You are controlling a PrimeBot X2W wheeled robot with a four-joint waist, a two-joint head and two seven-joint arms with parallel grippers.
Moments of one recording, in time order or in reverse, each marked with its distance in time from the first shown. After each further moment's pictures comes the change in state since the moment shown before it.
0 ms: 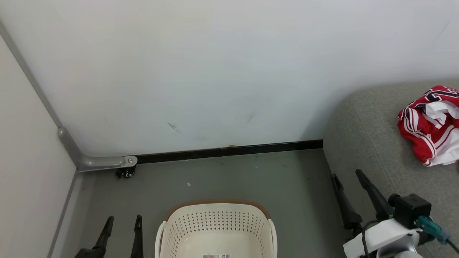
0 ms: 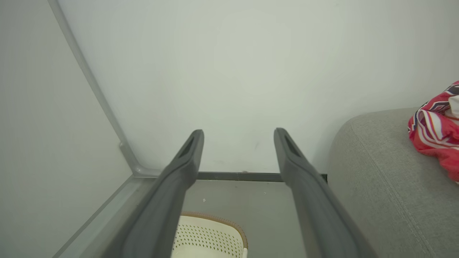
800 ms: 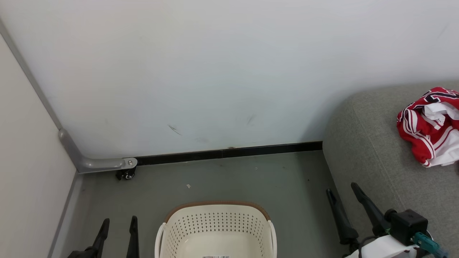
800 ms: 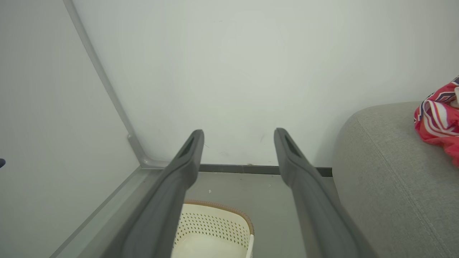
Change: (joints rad) left arm 0.008 -0.002 0.024 0.013 -0.063 -0.026 0.000; right arm 0.097 0.018 0.007 -0.075 -0.034 0.000 0.000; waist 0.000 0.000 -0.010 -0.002
